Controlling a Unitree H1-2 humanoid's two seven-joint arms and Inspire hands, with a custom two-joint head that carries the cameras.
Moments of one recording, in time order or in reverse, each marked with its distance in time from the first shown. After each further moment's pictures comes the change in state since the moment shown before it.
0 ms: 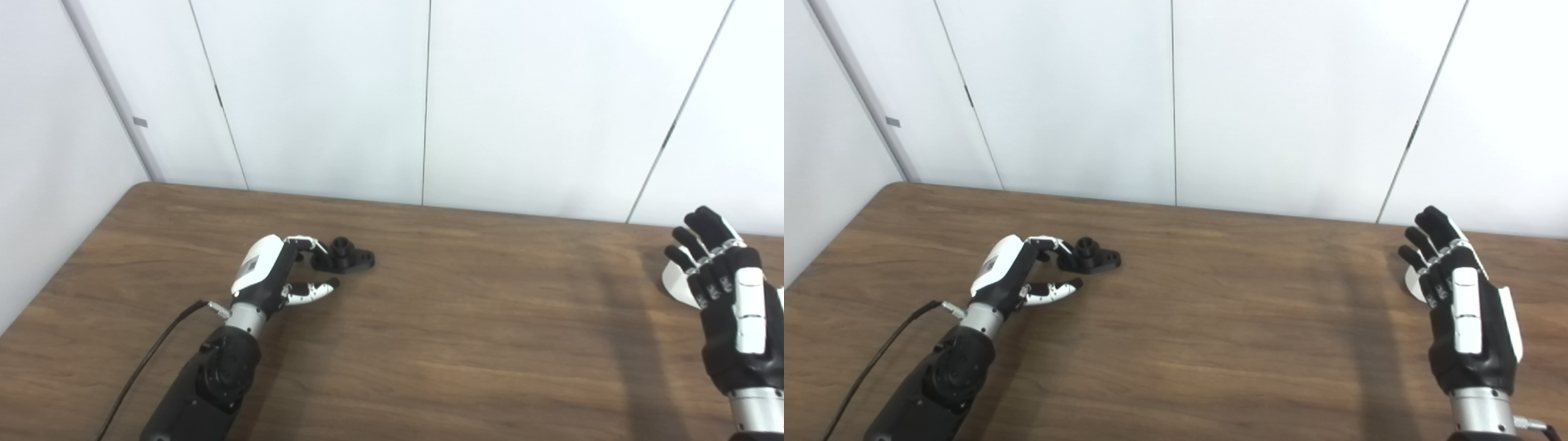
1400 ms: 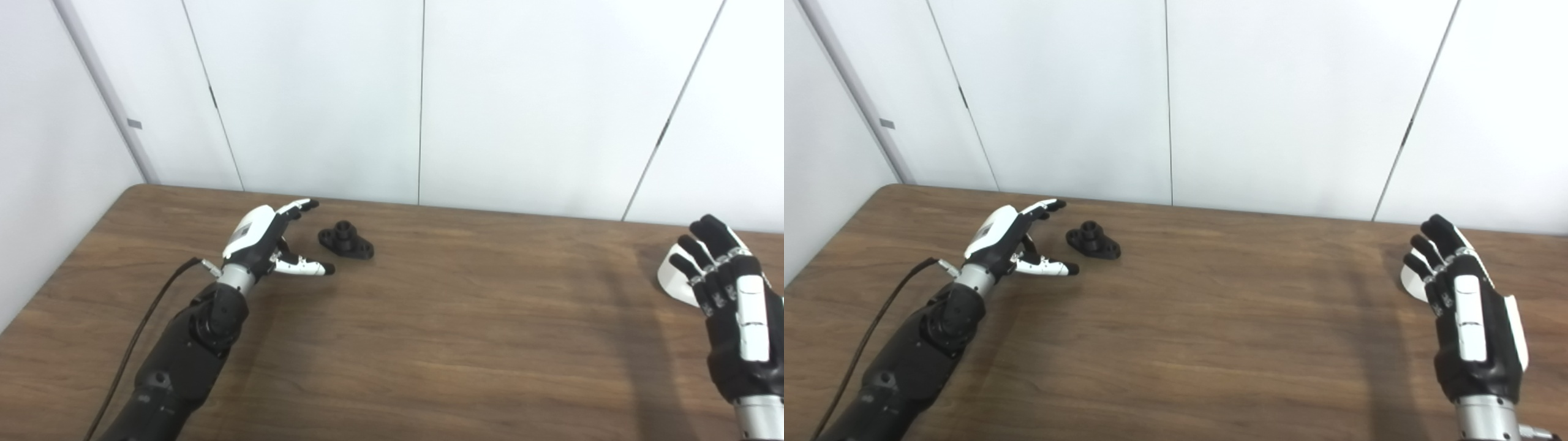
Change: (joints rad) left arm -0.210 0.074 -0.028 0.312 0.007 -0.072 -0.054; right arm 0.019 -0.005 -0.012 0.021 0.006 -0.017 0.010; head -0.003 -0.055
